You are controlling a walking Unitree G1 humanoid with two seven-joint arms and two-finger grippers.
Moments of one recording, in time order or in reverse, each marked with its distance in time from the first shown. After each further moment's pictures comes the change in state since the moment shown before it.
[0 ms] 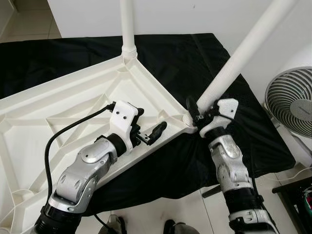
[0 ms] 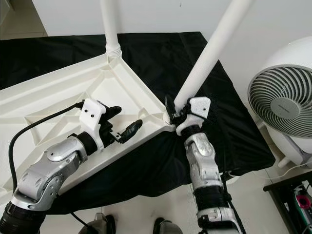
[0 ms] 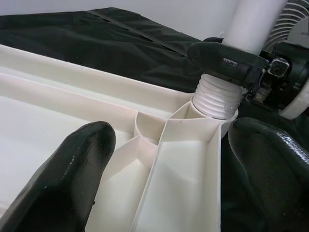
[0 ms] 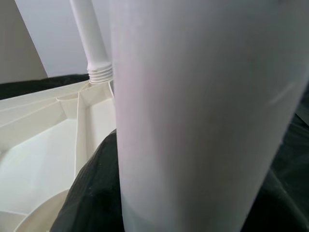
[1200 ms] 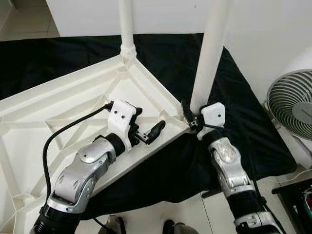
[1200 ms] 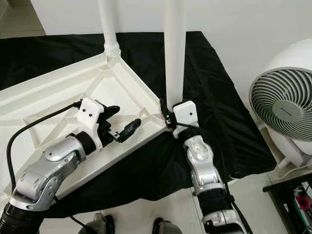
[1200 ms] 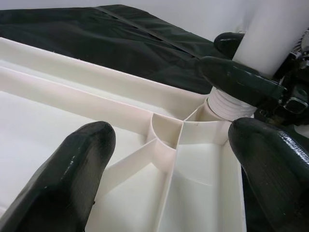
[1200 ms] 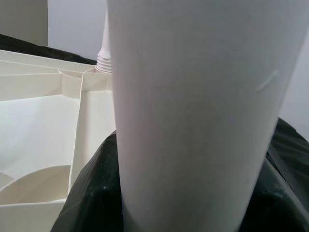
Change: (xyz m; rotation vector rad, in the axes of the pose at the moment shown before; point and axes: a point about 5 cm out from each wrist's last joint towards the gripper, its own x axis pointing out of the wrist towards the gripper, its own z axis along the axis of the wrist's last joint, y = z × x) left arm -0.002 0.003 0.002 -0.003 -0.004 0.016; right arm -0.016 0.020 -0.004 -0.356 -0.109 0.086
